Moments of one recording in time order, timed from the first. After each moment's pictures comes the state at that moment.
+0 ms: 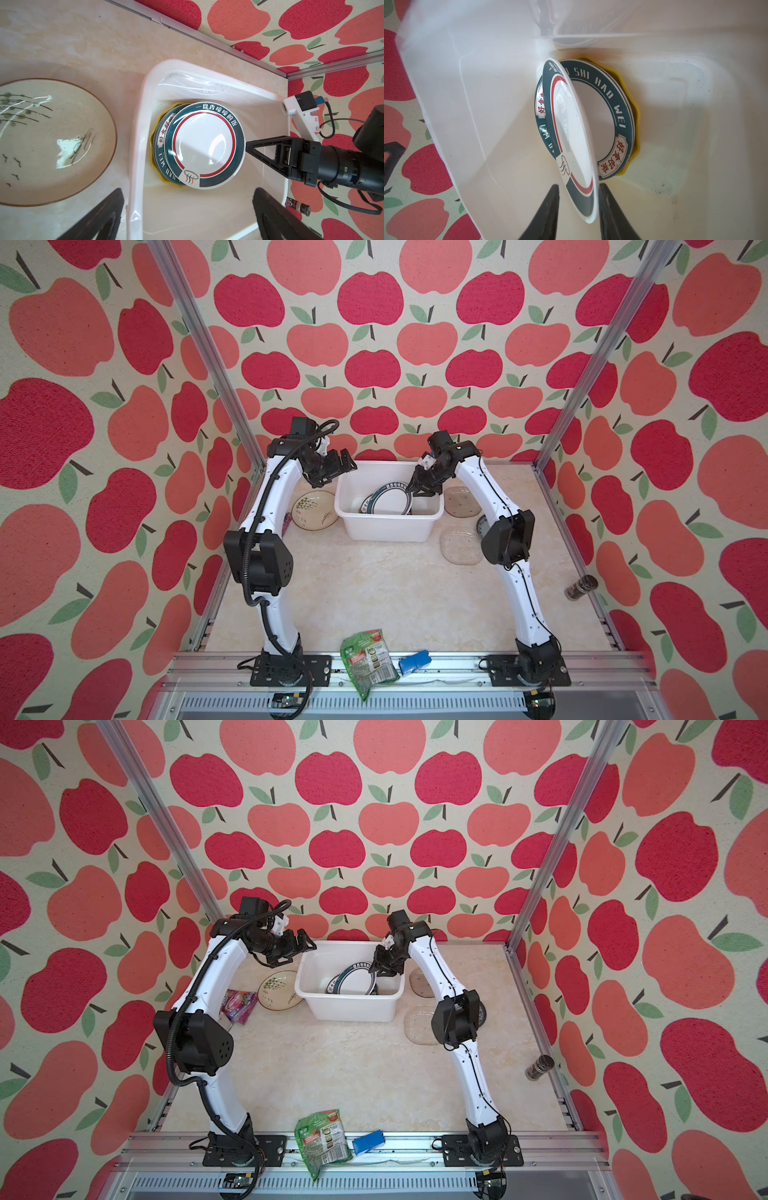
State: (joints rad) left arm -0.10 1.94 2.05 -1.08 0.43 -0.39; right arm 0.48 2.47 2.60 -1.29 -0.51 0.55
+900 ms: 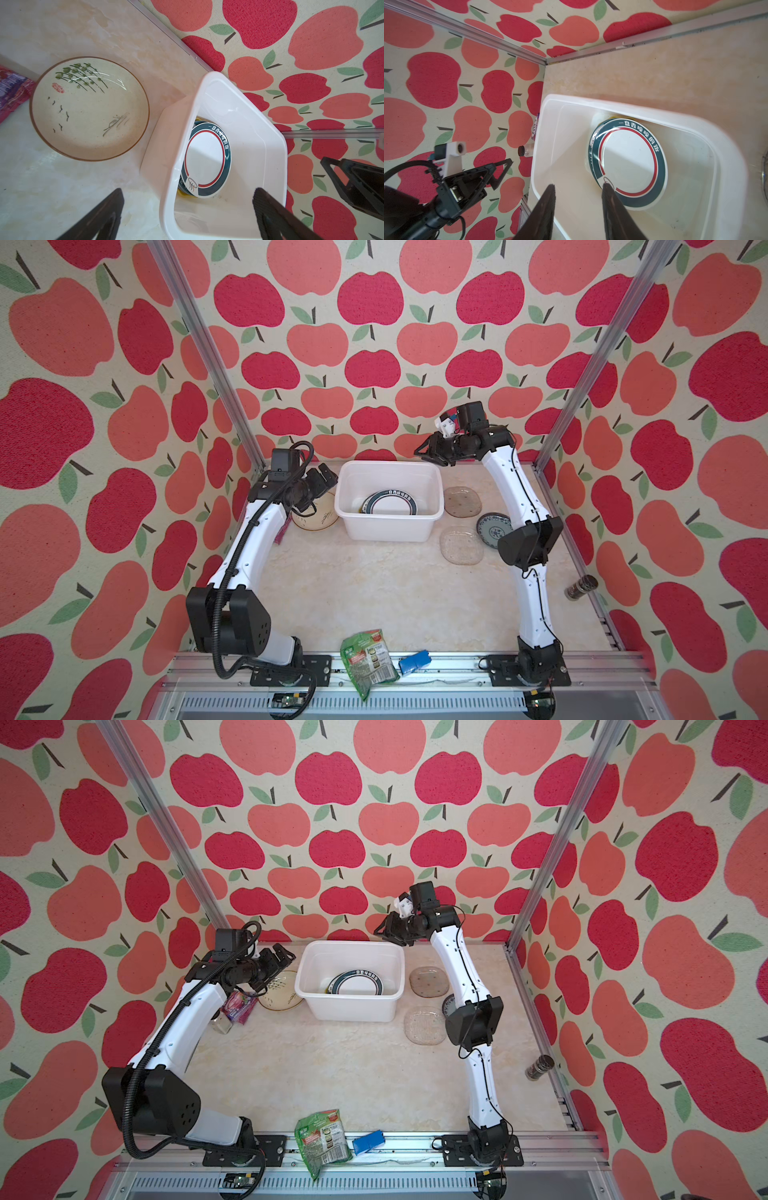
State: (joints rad) left arm -0.08 1.45 1.35 -0.63 0.26 -0.72; right arm 0.41 2.27 2.63 -1.05 -0.60 0.54
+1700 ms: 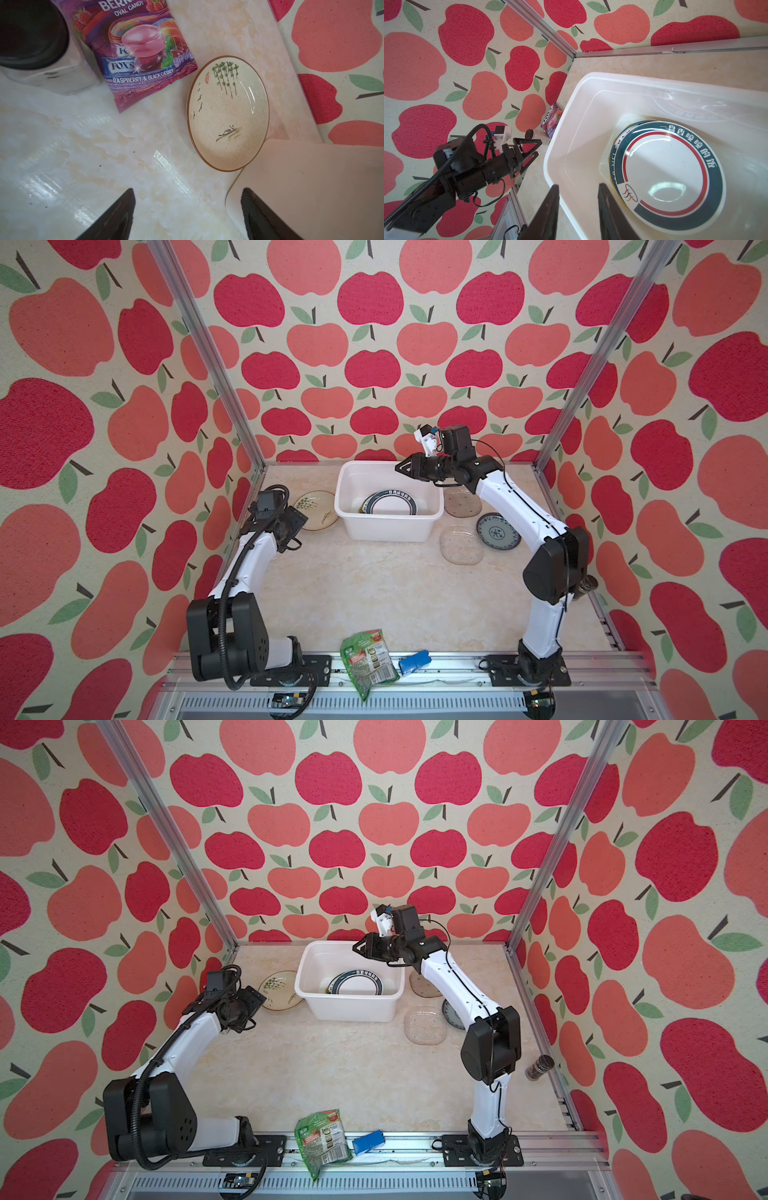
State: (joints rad) left arm 0.12 1.41 0.97 -0.51 0.02 -0.84; right arm 0.56 1.91 1.88 -0.51 -0.55 0.52
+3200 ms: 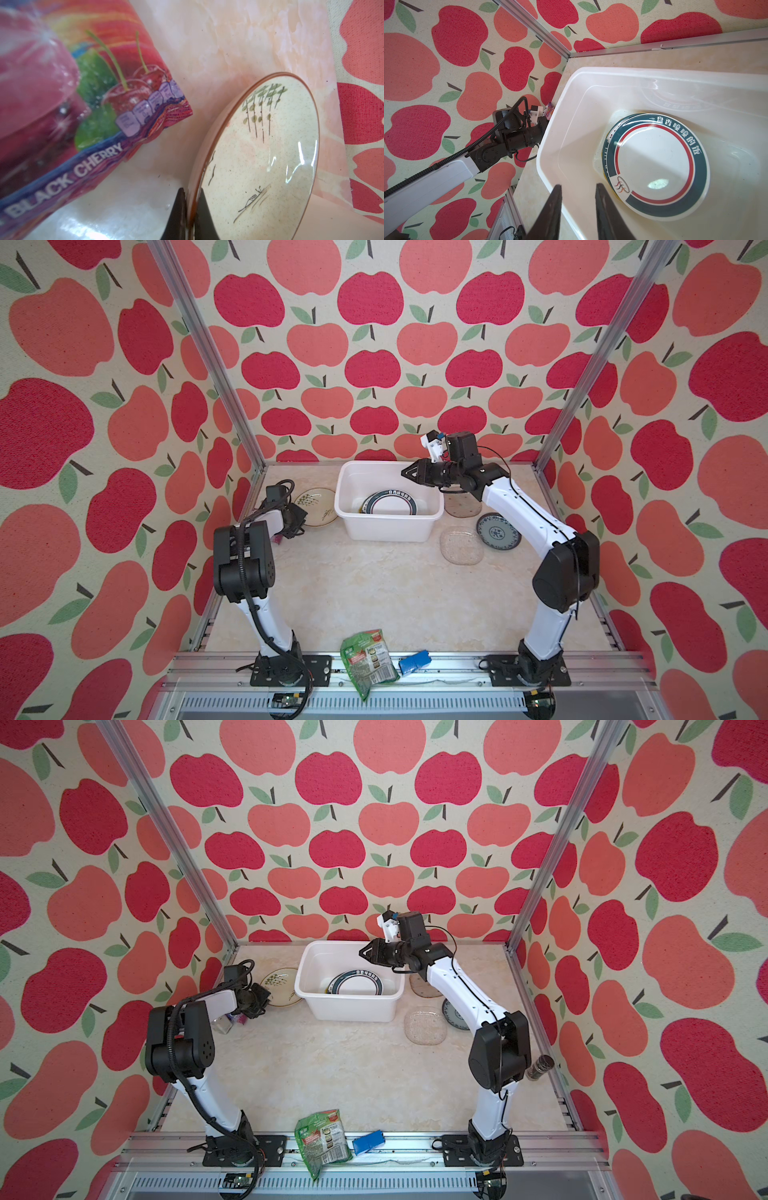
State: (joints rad) left arm 0.17 1.89 1.14 -0.24 0.16 -0.82; right arm 0.54 1.84 1.74 -0.44 -0.54 0.52
